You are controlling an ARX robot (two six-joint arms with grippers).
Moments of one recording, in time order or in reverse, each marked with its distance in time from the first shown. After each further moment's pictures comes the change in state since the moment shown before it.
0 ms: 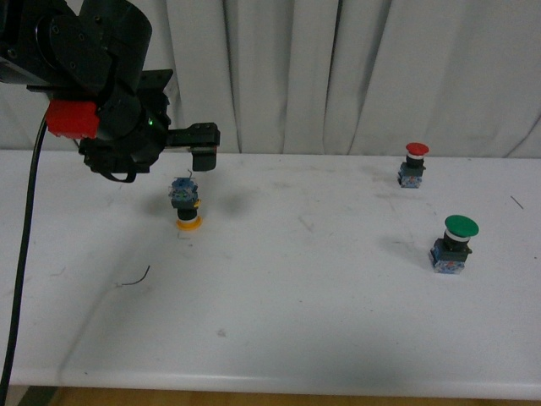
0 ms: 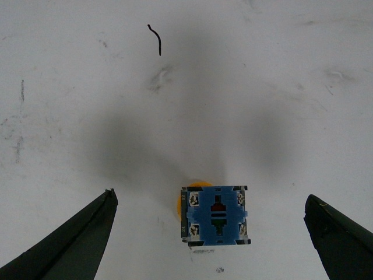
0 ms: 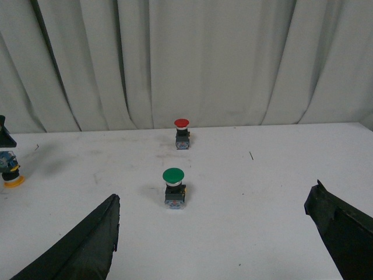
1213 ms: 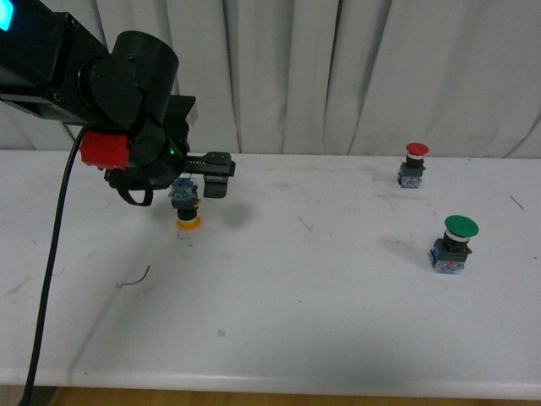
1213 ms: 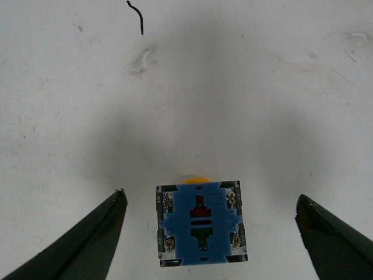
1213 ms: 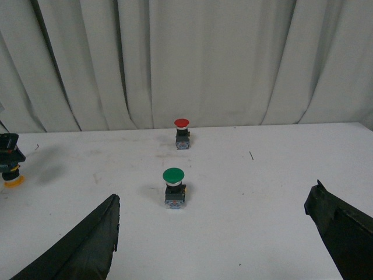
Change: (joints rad) left arm -0.035 0.067 0.000 0.046 -0.060 0.066; right arm 0.000 0.000 0.000 0.000 0.000 0.000
